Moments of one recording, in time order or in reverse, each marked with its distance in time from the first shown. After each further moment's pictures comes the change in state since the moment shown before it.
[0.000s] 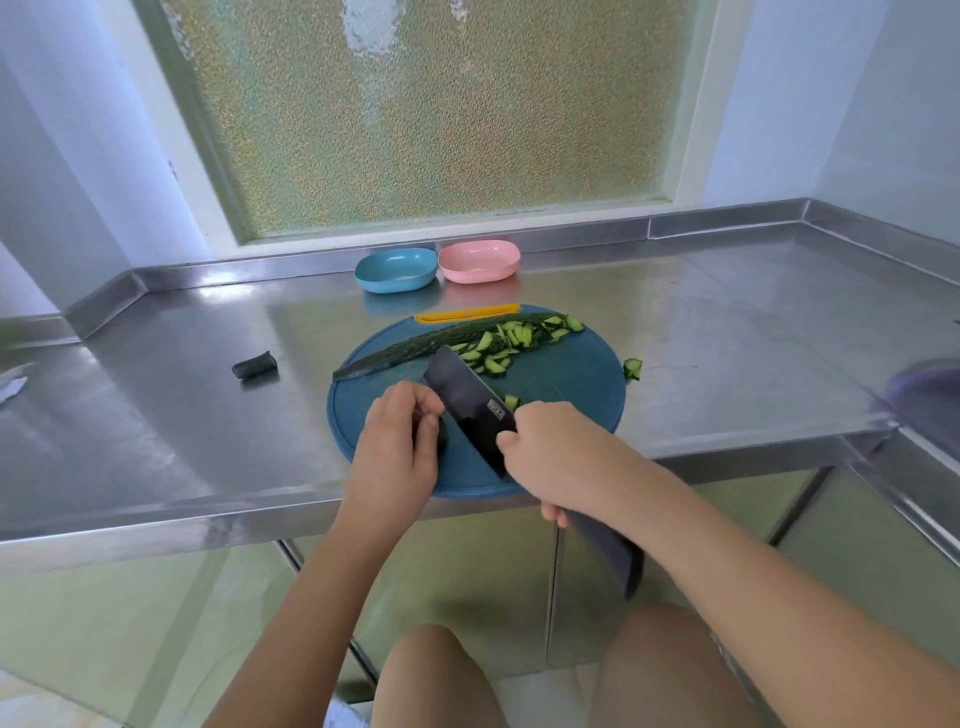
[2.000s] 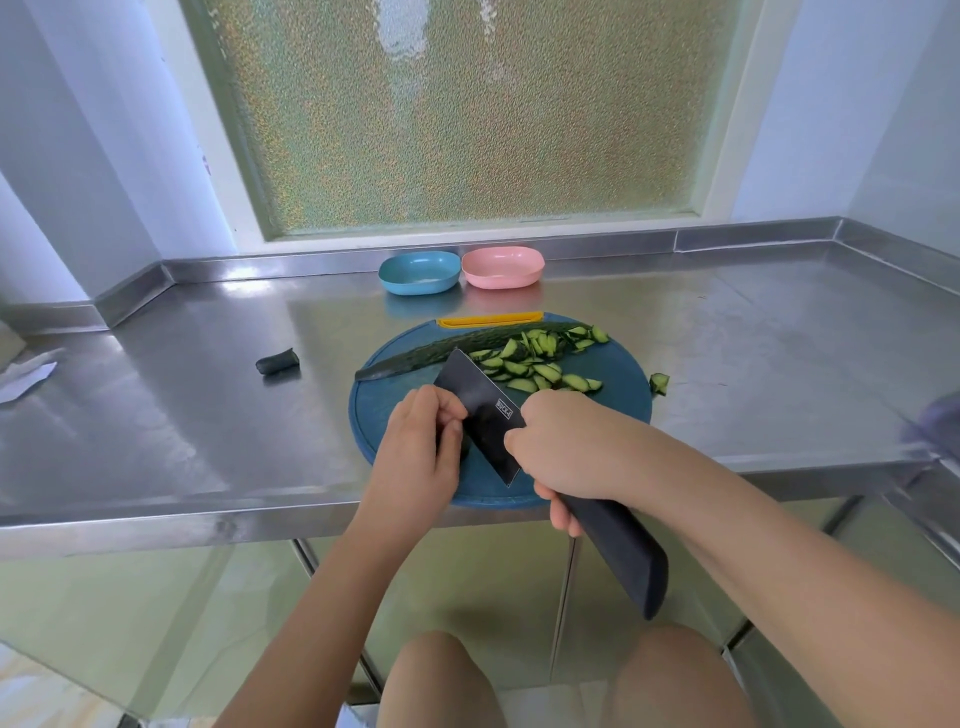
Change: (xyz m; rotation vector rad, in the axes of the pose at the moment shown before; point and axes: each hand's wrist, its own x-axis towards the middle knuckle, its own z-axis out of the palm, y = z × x) left_hand 0.002 -0.006 0.001 -0.025 0.008 0.025; right_hand -0.022 -0.029 -0.019 0.014 -0.053 -0.078
